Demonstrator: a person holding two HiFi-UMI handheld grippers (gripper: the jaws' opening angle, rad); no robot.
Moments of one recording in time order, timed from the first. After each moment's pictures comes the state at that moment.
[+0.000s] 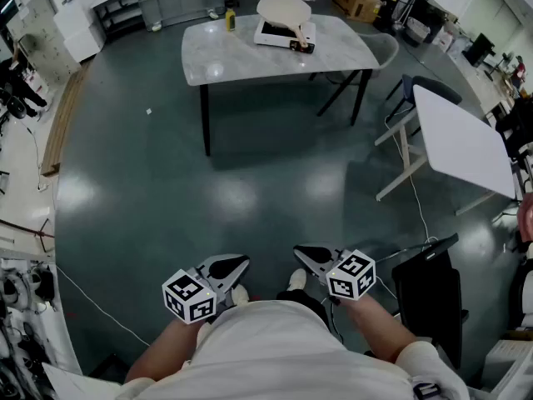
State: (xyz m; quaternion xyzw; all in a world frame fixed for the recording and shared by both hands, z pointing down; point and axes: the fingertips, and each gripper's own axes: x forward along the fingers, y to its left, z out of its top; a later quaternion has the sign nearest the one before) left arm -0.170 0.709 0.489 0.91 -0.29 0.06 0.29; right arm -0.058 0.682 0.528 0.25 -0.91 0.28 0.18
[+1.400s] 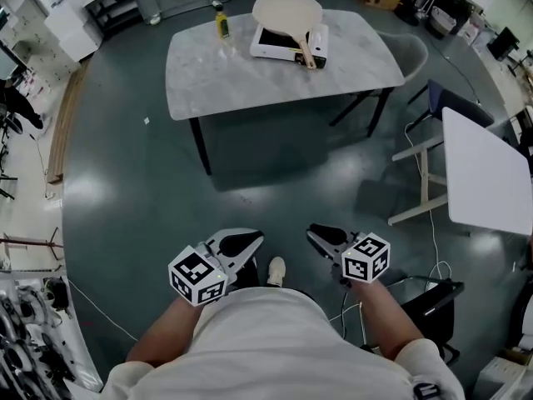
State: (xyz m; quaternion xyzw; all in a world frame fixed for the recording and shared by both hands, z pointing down) left arm -0.105 0.371 0.452 0.93 -0.27 0.10 0.22; right arm 0.004 0.353 0.536 0.27 -0.90 0.32 0.14
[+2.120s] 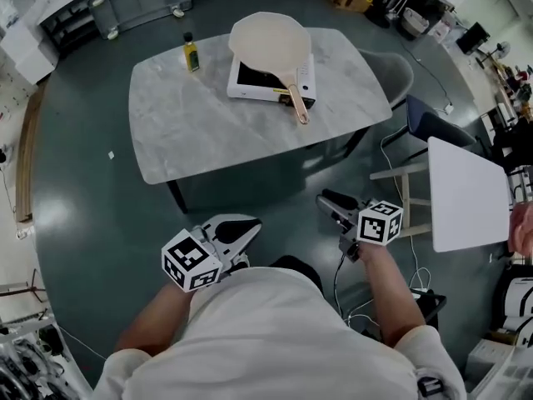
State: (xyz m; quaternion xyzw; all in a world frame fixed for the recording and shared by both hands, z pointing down) left arm -0.129 0.110 0.436 0.96 -0.17 0.08 0.19; right arm 0.032 0.051 0.501 0.37 -0.85 0.37 0.10
